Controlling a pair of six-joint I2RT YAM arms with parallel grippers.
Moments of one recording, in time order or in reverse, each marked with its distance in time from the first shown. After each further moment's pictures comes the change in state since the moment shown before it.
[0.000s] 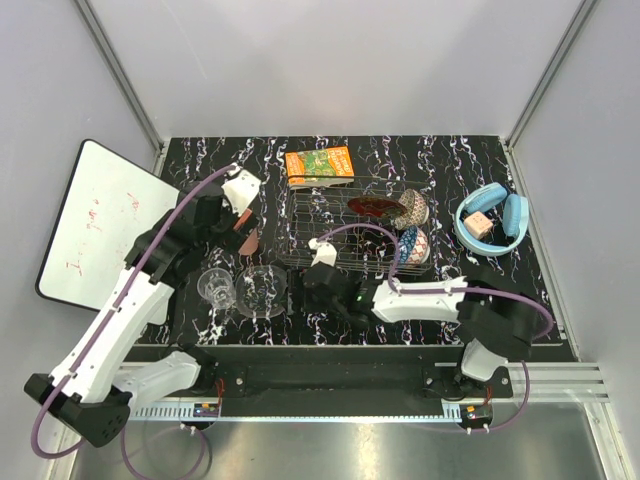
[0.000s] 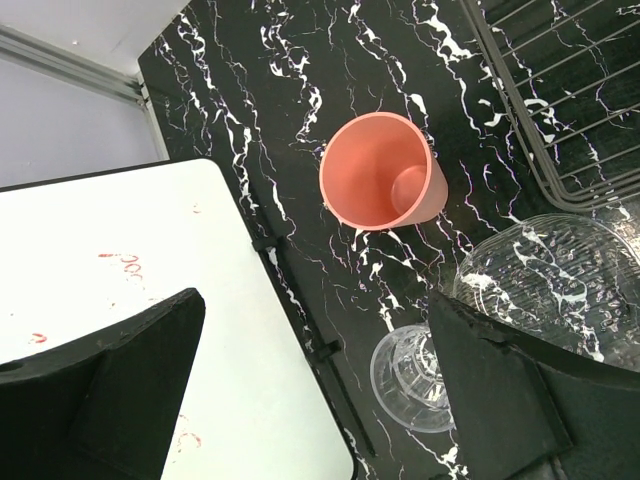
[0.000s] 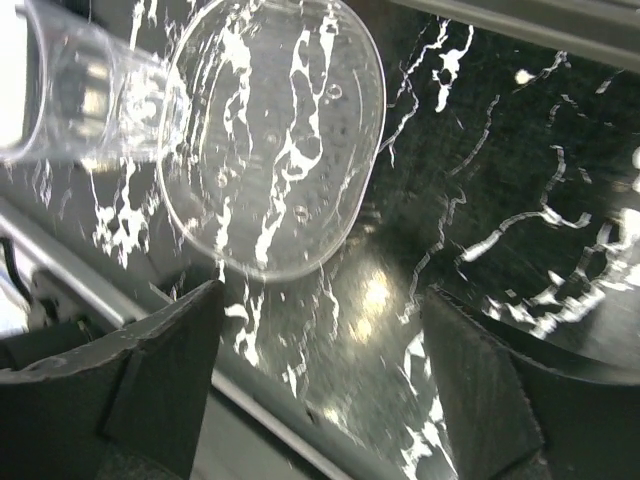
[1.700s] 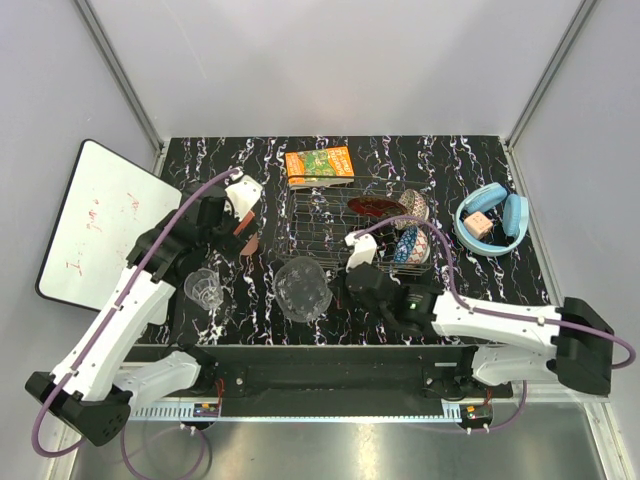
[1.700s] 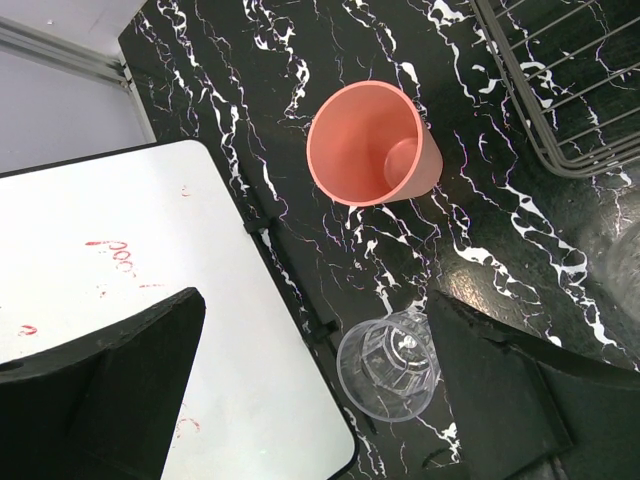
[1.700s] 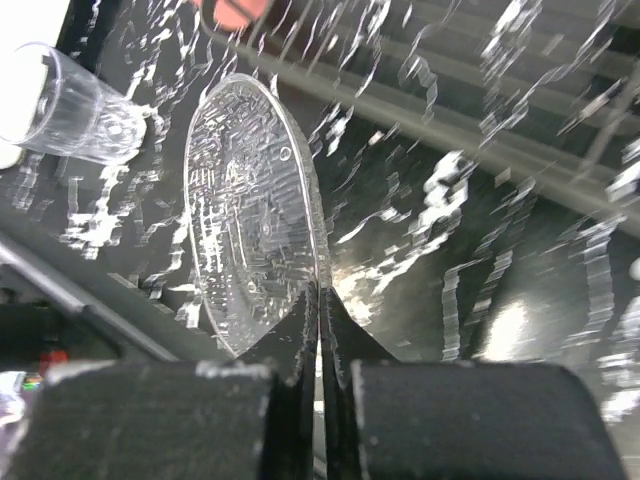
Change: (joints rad) left arm 0.000 0.004 -0.004 -0.052 0.009 0.004; right arm 0.000 -0.406 -0.149 -0.156 0.175 -0.159
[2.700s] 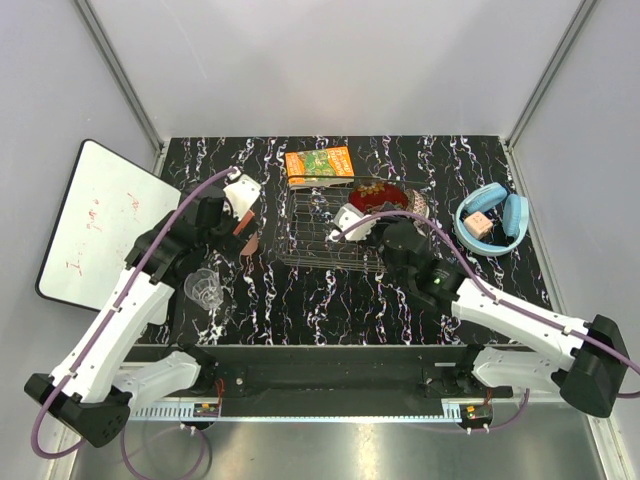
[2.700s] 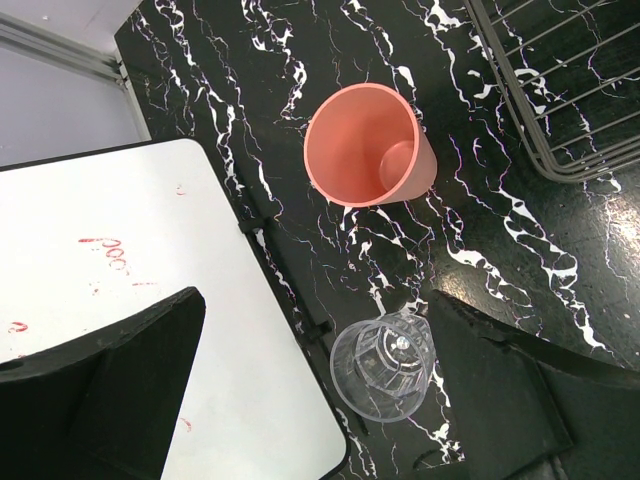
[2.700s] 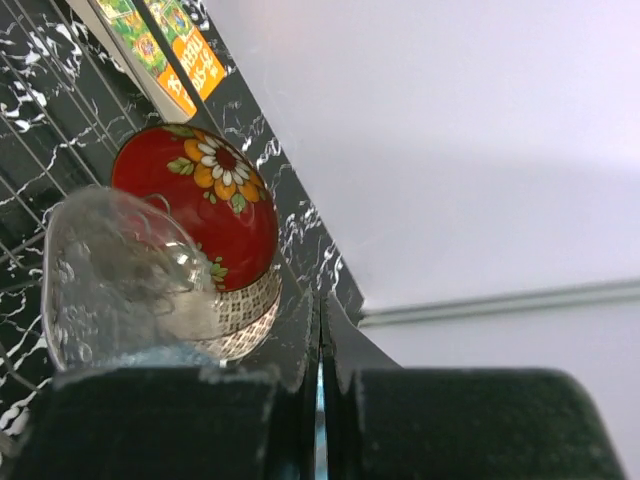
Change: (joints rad) left arm 0.000 -0.007 0.000 0.001 0.004 -0.023; right arm -0.243 -0.109 0.098 0.167 0.258 -1.622
